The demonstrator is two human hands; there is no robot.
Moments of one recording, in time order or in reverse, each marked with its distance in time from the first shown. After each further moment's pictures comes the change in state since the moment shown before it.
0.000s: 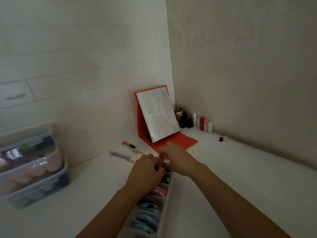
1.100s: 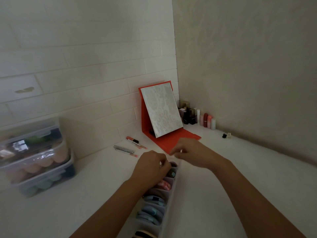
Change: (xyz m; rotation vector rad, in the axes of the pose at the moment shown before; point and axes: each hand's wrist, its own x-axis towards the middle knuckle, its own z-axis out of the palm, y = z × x) left_hand -0.003 0.007 -0.004 0.002 -0.018 -0.004; right_hand -0.019 0.022 -0.028 0.115 -0.105 -0.027
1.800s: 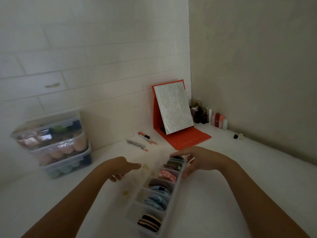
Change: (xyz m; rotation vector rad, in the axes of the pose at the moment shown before) left_hand -0.028 -0.078 -0.065 -0.090 -0.566 -0.841; right_hand 0.000 0.021 0.015 0.188 -0.316 0.006
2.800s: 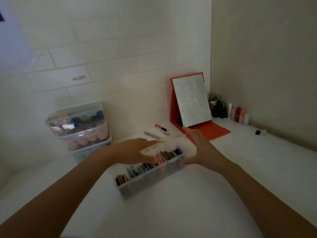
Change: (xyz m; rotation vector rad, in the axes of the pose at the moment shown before) left_hand -0.069 0.003 -0.035 0.487 0.041 0.432; right_hand 0.021 -0.023 0.042 0.097 0.398 -0.144
